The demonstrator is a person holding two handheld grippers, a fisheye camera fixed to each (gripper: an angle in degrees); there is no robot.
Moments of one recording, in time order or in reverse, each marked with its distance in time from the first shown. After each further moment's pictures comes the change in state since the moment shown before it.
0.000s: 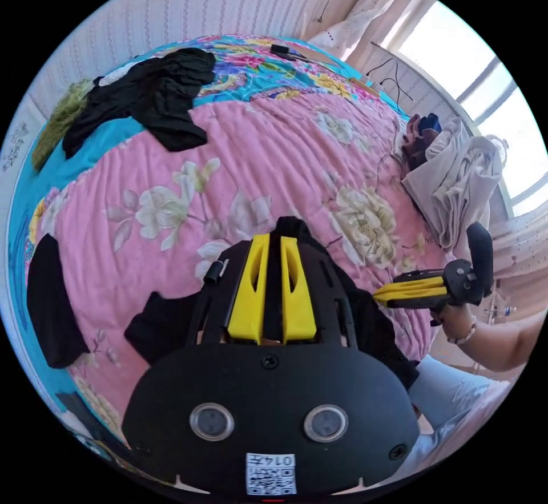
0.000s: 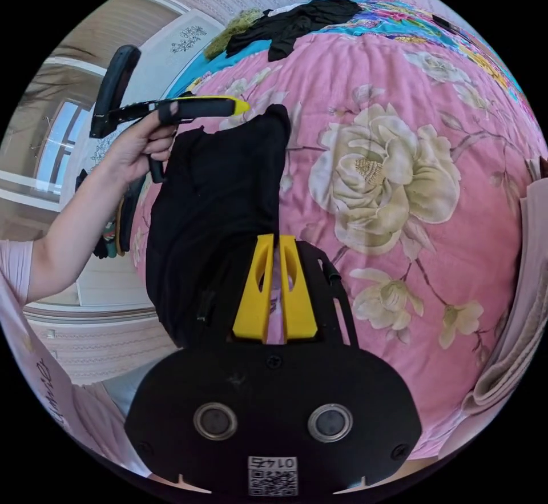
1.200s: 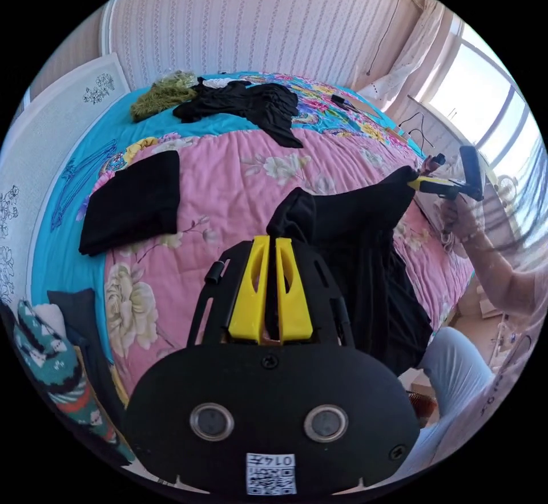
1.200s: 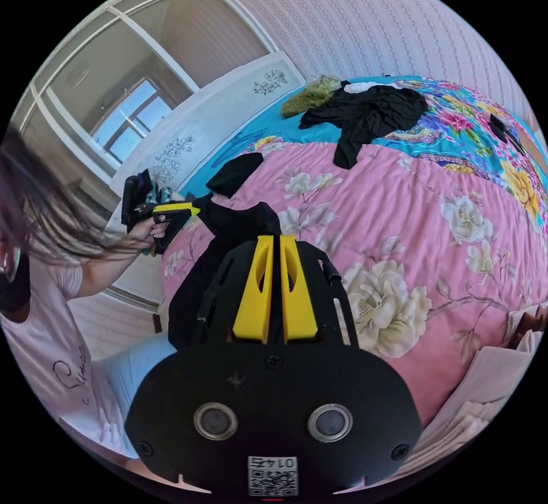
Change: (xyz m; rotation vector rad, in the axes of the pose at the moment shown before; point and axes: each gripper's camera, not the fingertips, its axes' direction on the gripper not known) left arm -0.006 0.282 -0.203 0.181 -0.117 -0.189; right arm -0.070 -0.048 -0.150 0.245 -0.106 -0.320
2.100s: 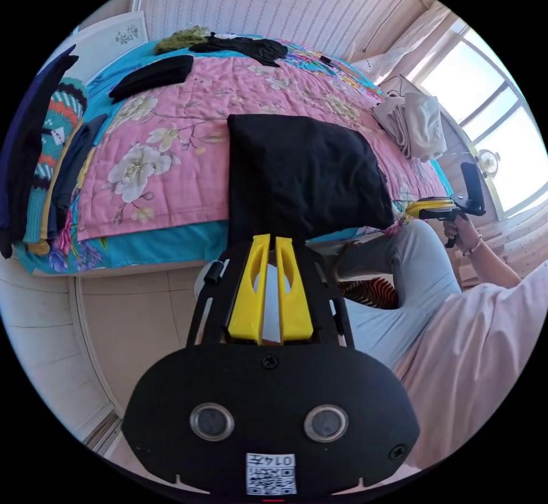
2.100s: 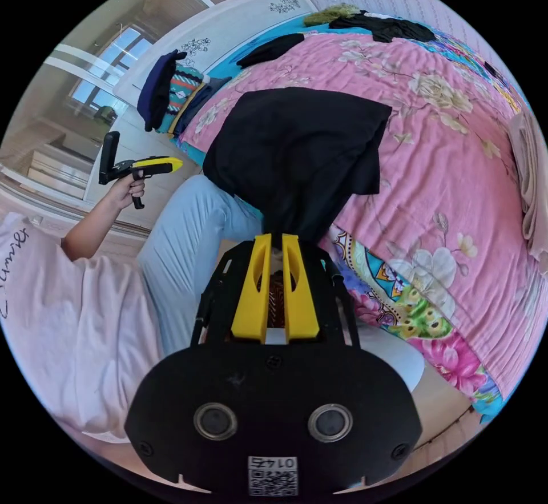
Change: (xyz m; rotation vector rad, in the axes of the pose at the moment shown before) left arm 0.123 0.407 -0.078 -0.117 0.072 -0.094; right arm -0.330 0.232 0.038 -0.337 0.060 0.020
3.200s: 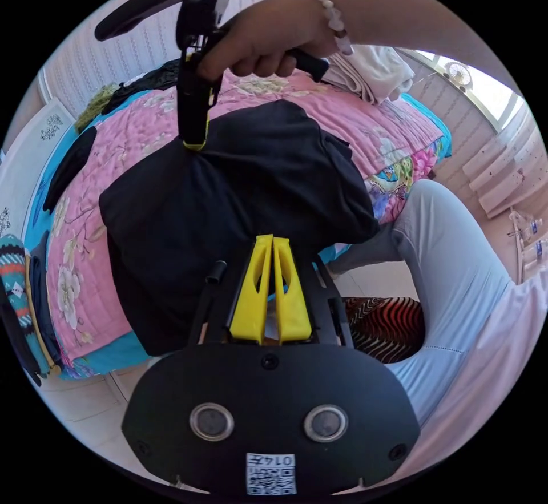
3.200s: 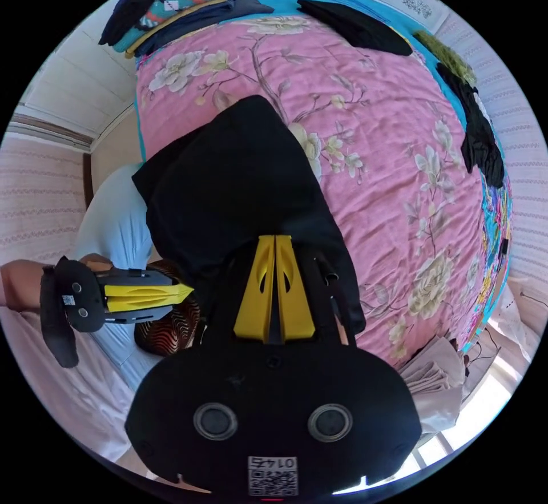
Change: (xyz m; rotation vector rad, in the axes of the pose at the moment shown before) left arm 0.163 0.047 0.183 -0.004 -0.091 0.381; right arm -0.268 -0.358 0.131 -0.390 0.461 -0.438
